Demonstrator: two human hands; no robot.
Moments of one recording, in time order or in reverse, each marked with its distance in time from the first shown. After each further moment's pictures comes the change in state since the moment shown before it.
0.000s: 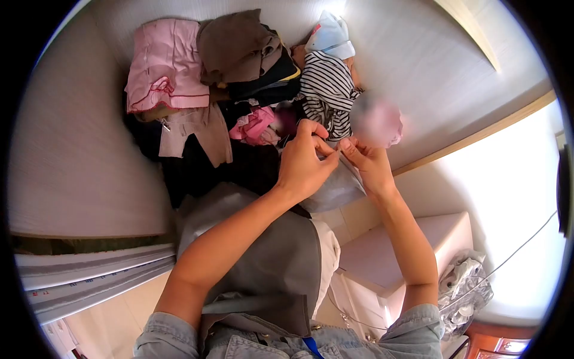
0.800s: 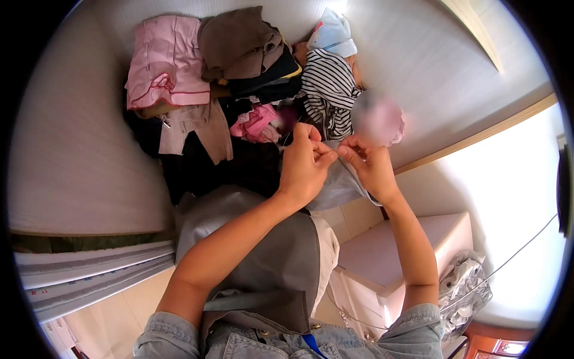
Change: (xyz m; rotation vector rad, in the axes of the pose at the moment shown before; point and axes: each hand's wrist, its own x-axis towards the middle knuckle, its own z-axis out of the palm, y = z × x) left_hand -0.010 -0.004 0.007 -0.149 0.052 -0.086; right_hand -0.003 -0.005 -0.005 -0.643 -0.012 -0.279
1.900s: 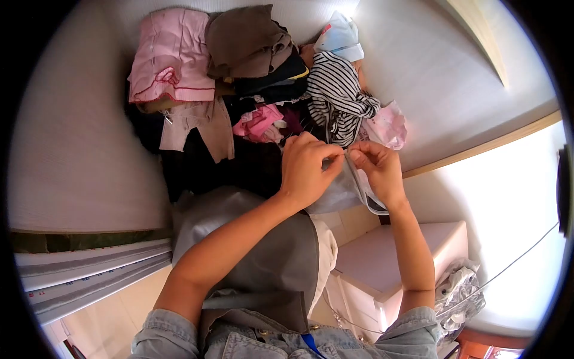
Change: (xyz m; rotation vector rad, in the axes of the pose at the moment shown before) left_hand 0.004 0.001 -0.011 0.531 0.068 0.432; right_hand 0.002 0.000 -0.008 0.283 -0.027 0.195
